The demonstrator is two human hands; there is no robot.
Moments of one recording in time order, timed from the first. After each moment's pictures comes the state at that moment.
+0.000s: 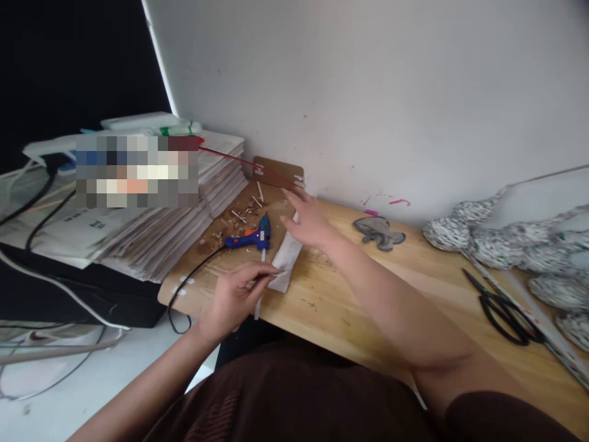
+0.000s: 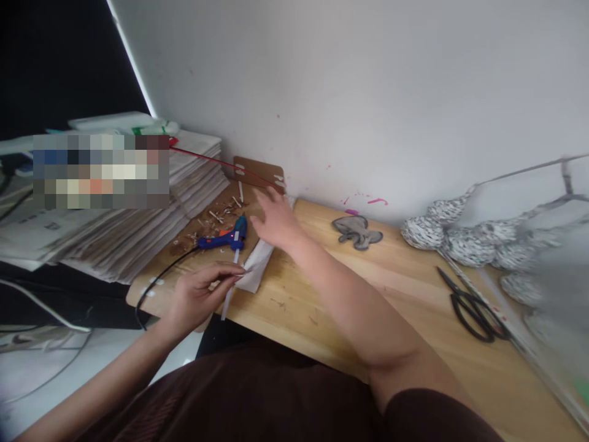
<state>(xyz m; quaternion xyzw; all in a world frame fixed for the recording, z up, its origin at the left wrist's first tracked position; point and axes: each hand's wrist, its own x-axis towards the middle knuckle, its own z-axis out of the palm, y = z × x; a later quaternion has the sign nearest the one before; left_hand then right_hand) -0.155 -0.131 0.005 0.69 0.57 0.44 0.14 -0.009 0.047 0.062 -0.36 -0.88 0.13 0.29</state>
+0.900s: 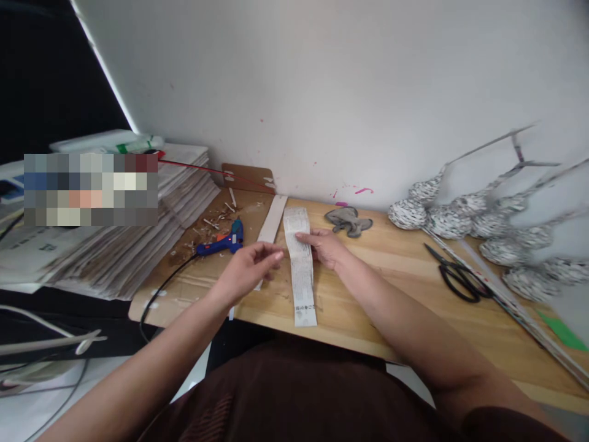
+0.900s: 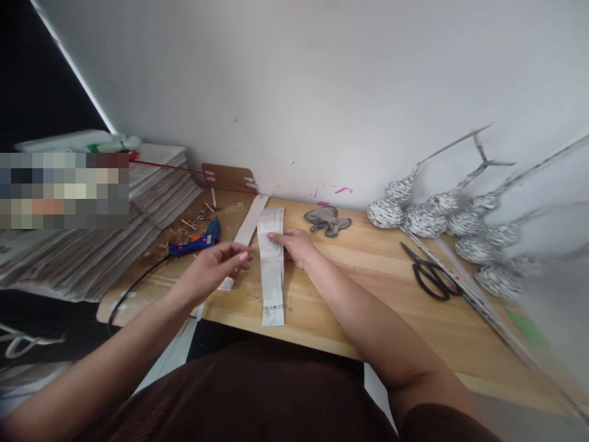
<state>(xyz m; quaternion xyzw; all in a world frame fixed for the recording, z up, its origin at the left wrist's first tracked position) -0.100 -0.082 0.031 0.54 0.56 0.41 0.48 0.084 0.014 0.008 -0.44 -0.38 0.73 0.36</state>
